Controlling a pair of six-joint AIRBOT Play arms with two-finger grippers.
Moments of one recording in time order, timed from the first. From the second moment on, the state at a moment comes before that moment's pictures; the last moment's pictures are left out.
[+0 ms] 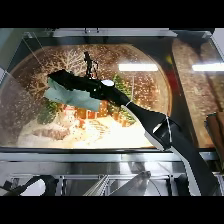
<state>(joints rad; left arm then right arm) 0.35 -1.20 1.68 0.14 -1.59 -1.11 0.73 -2.30 2.11 0.54 0.69 0.59</state>
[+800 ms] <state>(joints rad) 0.36 -1.06 1.42 0.16 -1.56 -1.08 0.64 -2.29 2.07 0.05 0.73 1.02</state>
